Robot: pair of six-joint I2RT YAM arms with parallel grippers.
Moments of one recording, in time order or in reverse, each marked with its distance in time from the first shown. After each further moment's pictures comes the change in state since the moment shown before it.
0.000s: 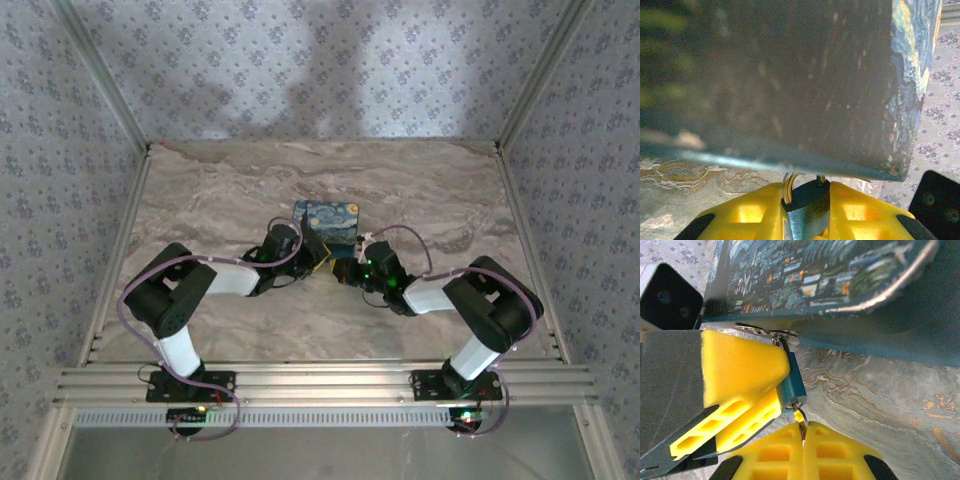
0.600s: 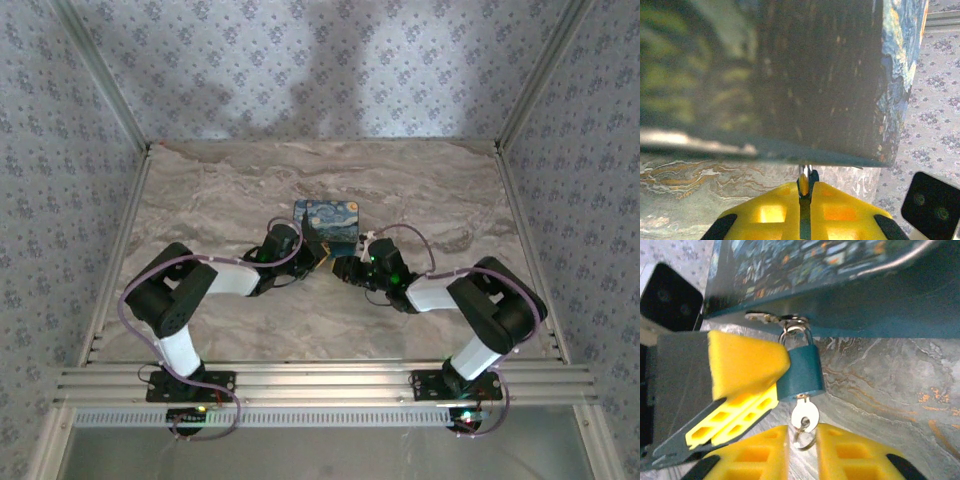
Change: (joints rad) left arm -0.002 0.004 0.000 0.020 -0.011 -0.027; right arm -0.035 -0.027 0.006 -0.055 -0.060 0.000
